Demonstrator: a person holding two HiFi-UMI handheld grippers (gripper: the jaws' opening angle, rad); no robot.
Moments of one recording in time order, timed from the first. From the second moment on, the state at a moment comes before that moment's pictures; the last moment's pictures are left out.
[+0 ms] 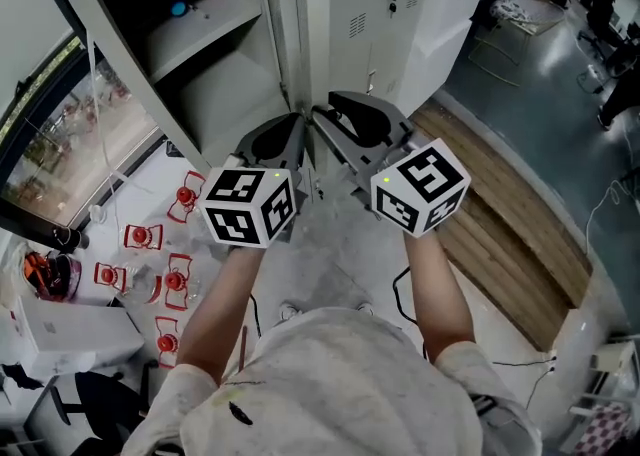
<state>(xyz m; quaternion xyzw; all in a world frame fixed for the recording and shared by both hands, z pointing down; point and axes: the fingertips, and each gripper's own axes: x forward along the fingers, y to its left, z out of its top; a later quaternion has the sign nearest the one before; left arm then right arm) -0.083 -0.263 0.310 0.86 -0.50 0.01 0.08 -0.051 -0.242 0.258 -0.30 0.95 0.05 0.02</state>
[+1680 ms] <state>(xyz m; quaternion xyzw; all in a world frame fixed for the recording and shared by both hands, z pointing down) -0.029 -0.298 0.310 0.88 -0.47 0.01 0.08 0.059 -0.327 0.260 -0.44 0.90 0.00 0.06</state>
